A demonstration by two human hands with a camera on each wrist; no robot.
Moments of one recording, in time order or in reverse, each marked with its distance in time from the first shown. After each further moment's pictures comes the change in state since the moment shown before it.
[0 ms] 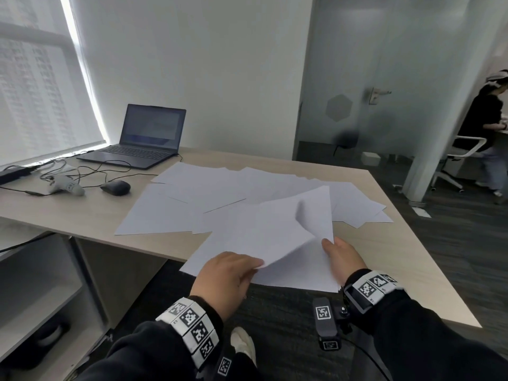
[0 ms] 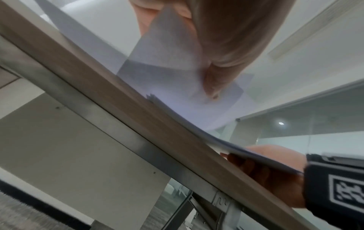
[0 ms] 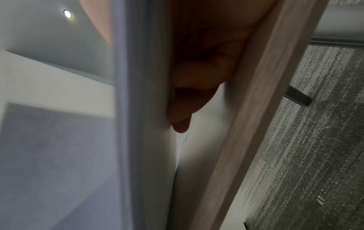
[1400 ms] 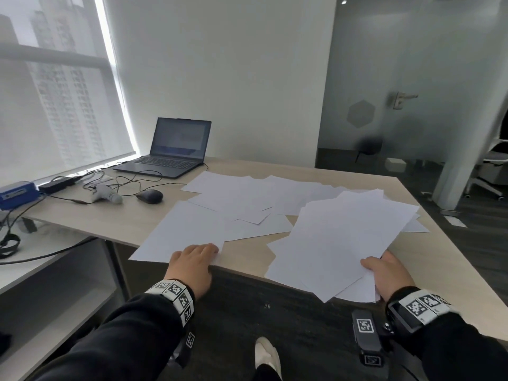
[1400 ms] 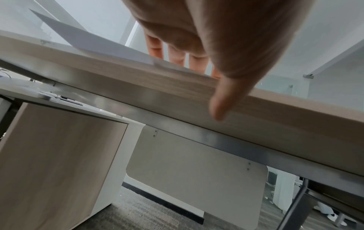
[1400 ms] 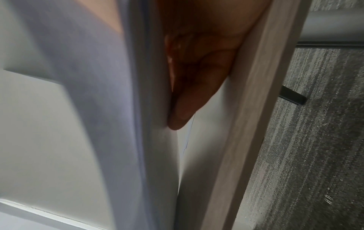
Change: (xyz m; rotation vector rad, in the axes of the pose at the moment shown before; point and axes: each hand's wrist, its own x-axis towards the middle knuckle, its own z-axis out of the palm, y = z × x) left_hand -0.005 -0.116 -0.060 0.427 -0.264 -0.405; right_hand -0.007 0.005 -0.005 0.213 0.118 -0.014
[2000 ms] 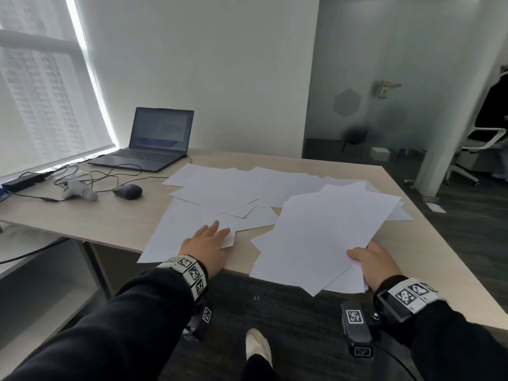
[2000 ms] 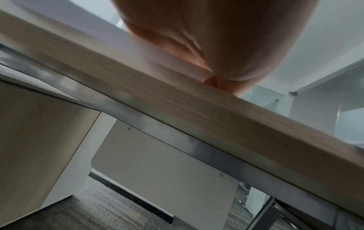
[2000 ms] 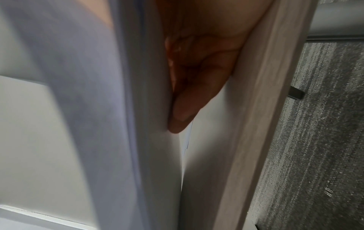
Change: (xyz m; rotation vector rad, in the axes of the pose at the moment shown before) left_hand 0.046 0.049 0.002 -0.075 -0.178 0.011; right_hand 0.011 0.003 -0.003 -0.007 -0.020 0.044
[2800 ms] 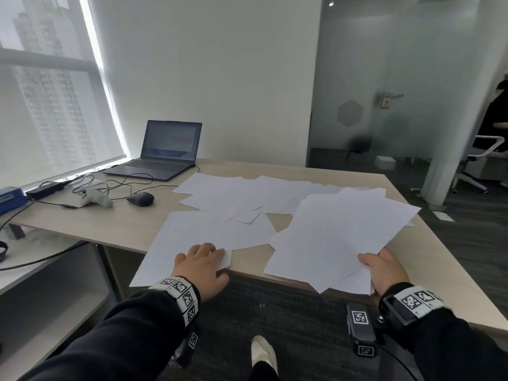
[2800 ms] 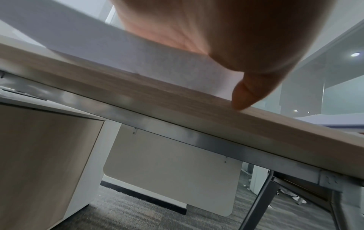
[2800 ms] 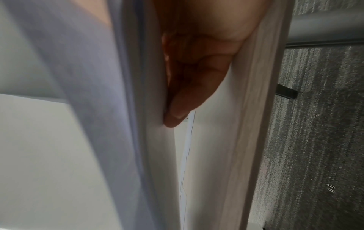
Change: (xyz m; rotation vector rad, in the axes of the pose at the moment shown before) left_hand -0.048 -0.017 0.003 0.194 0.081 0.041; right_hand 0.003 0.017 -0.011 0.081 0.115 -0.027
